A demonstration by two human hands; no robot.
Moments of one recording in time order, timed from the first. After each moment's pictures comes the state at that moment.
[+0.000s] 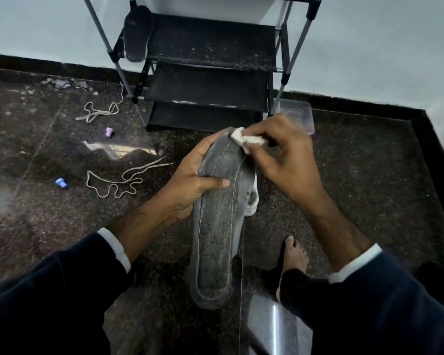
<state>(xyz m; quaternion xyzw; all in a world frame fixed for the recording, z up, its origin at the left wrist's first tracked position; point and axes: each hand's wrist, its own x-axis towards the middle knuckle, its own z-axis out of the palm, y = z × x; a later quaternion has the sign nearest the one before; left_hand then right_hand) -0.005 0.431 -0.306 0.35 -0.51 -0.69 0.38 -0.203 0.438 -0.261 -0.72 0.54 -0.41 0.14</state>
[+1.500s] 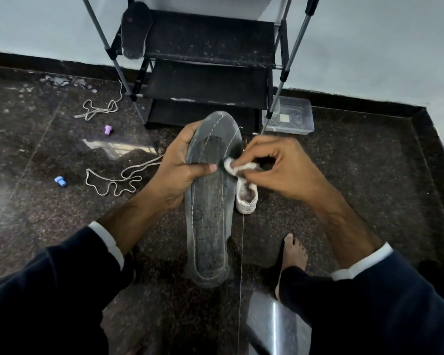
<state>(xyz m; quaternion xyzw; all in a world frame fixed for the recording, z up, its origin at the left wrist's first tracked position) 0.005 0.419 -0.305 0.38 -0.52 -0.63 0.43 -0.214 0.445 -0.258 -0.73 0.50 -0.30 0.36</state>
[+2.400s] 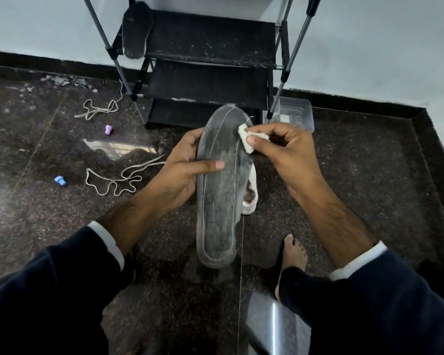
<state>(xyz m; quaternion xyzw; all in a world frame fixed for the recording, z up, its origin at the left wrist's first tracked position) 0.002 0.422 -0.297 0.38 -0.44 -0.72 0.39 -0.206 0.434 -0.270 -0.50 0.56 -0.50 0.42</state>
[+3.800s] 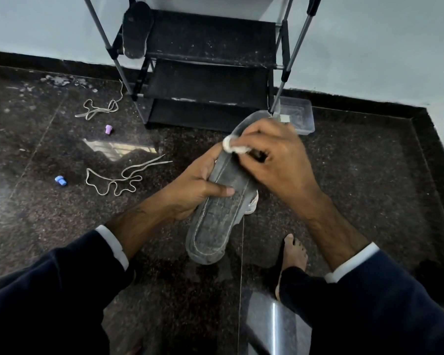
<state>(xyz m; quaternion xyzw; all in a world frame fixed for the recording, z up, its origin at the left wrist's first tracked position) -0.009 0.435 -0.304 0.31 -0.51 -0.74 0.30 -0.200 0.437 -0.268 -0.80 0.50 -0.33 0.03</state>
